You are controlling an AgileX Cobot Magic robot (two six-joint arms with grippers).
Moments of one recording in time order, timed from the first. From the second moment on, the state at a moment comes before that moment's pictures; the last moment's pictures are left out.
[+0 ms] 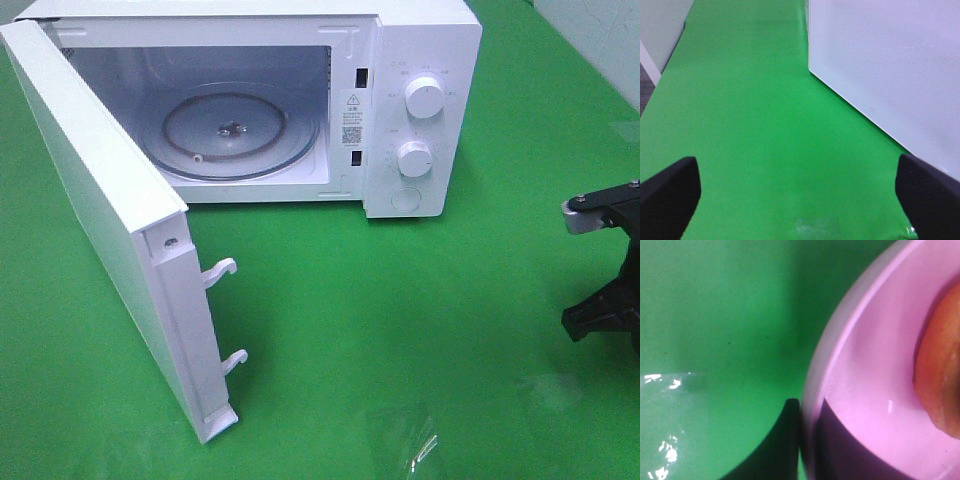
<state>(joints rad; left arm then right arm) 0.00 -0.01 -0.52 -0.05 1.08 0.06 0.21 1.62 -0.71 -0.45 0.69 0.38</state>
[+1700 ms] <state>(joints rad) 0.00 -0.01 -0.52 -0.05 1.08 0.06 0.84 1.38 -0.57 -0.58 0.88 0.44</state>
